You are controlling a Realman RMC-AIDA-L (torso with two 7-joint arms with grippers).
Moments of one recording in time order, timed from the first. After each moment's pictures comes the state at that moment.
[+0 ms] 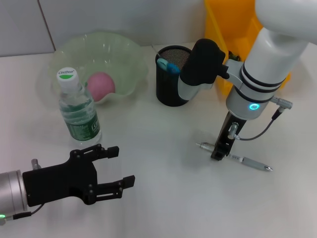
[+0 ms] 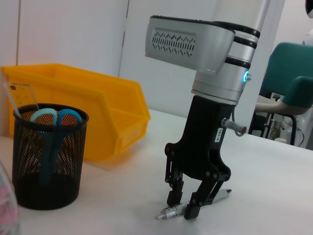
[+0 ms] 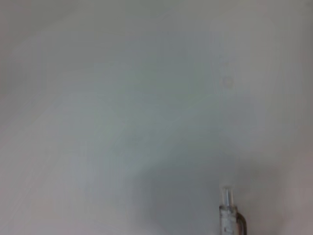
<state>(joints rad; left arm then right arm) -0.31 -2.06 1.22 0.66 1.58 1.44 -1.19 0.97 2.09 -1.46 -0.74 -2.69 -1.39 2.40</state>
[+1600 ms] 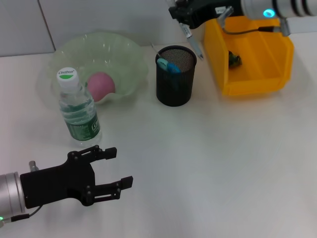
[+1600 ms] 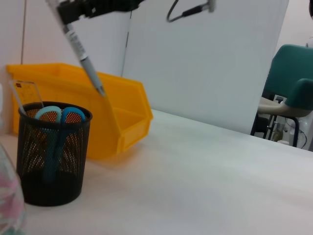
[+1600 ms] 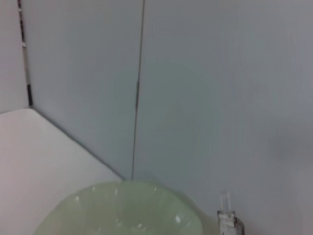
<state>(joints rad) -0.30 -2.06 1.21 0.66 1.58 1.44 -1.19 0.69 2.08 -1.23 -1.22 -2.23 -0.96 2.18</state>
